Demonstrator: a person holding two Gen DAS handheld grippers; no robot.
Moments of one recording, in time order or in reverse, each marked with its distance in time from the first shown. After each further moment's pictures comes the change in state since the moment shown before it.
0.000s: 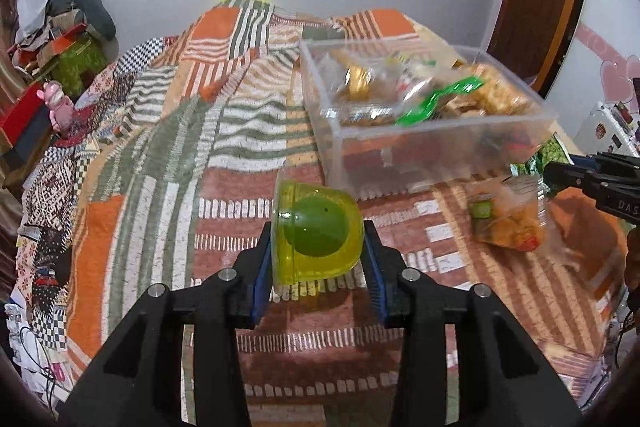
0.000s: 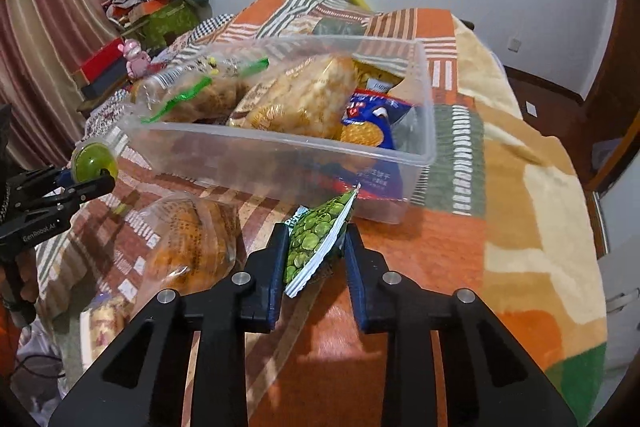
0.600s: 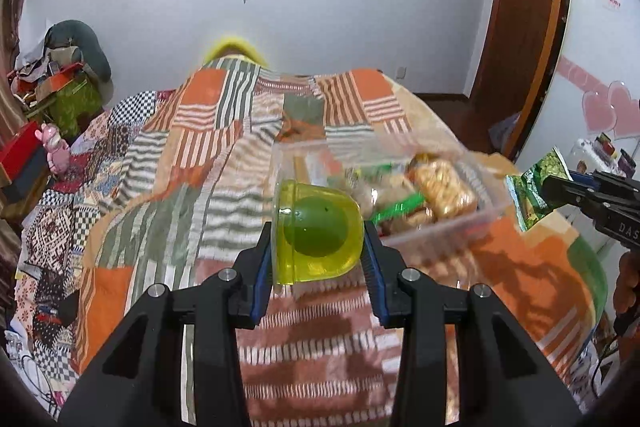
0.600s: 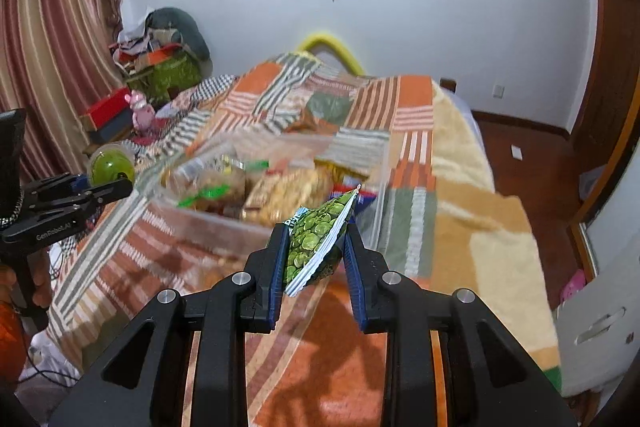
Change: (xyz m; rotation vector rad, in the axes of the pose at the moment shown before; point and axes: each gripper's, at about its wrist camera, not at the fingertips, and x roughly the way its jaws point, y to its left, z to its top) left arm -0.041 -0.026 0.065 0.008 -0.167 -0.033; right arm -0.056 -0.004 0.034 -0.004 -0.206 -0.031
